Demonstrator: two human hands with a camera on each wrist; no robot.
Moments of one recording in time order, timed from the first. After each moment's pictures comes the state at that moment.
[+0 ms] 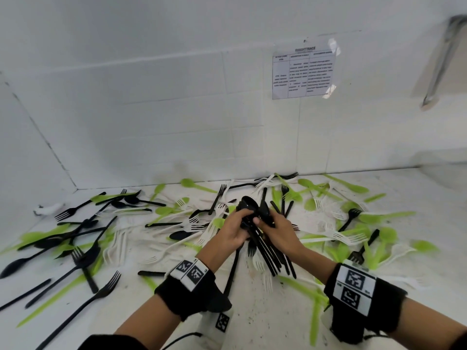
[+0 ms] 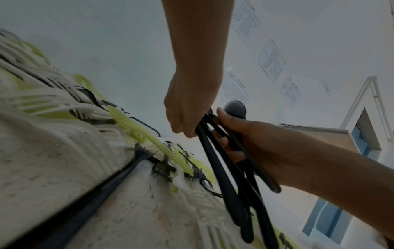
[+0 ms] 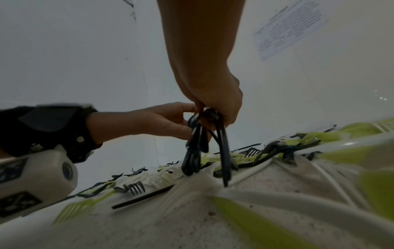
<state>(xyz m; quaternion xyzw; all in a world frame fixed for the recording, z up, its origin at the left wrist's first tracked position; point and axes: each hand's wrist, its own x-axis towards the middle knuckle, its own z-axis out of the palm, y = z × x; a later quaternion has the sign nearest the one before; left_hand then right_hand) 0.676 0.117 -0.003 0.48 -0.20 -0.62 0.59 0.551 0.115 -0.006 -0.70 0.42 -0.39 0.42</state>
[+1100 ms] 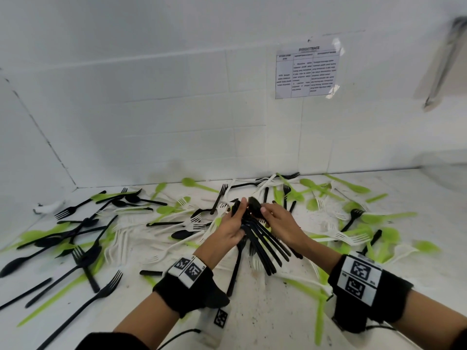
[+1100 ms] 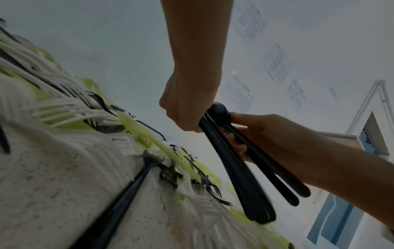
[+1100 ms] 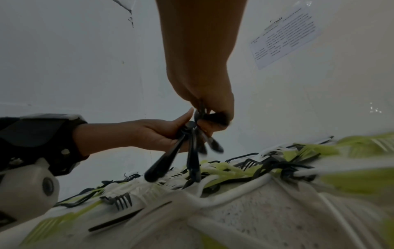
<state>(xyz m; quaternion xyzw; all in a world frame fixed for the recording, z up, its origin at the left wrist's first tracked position) 0.685 0.119 -0.004 0.47 -0.21 -0.59 0.63 0.552 0.110 0.016 -0.77 0.41 -0.32 0.37</state>
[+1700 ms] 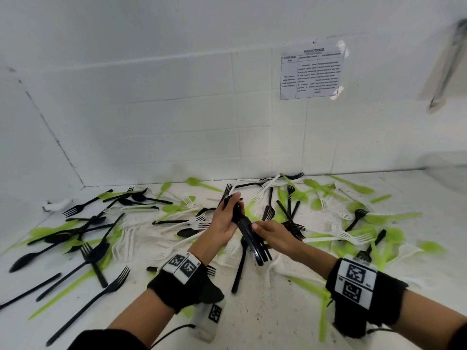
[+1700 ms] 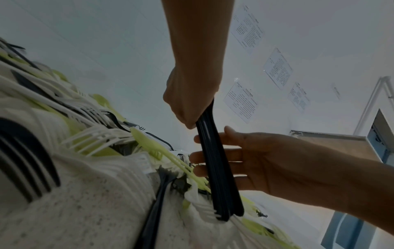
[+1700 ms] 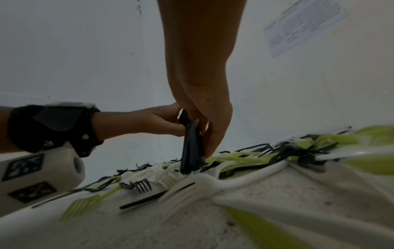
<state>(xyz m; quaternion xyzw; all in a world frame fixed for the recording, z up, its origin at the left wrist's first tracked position) 0.707 0.123 0.007 0.44 -0.19 -0.54 0.69 0.566 0.120 -0.005 -0.74 0.41 -0.20 0.49</state>
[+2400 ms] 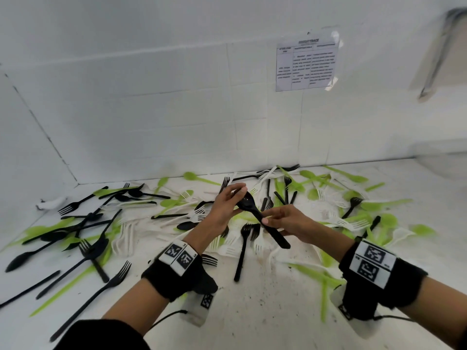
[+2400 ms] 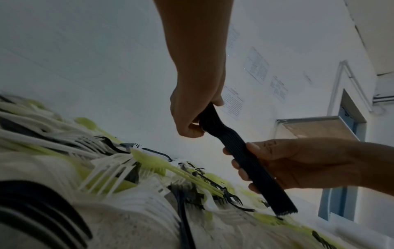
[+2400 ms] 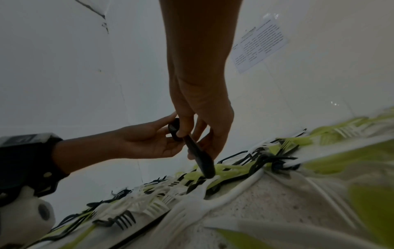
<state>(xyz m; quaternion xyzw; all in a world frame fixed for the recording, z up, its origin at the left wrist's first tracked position) 0.715 0.137 0.014 0.51 -0.40 -0.49 0.58 0.538 0.119 0.008 -0.63 0.42 -0.23 0.61</state>
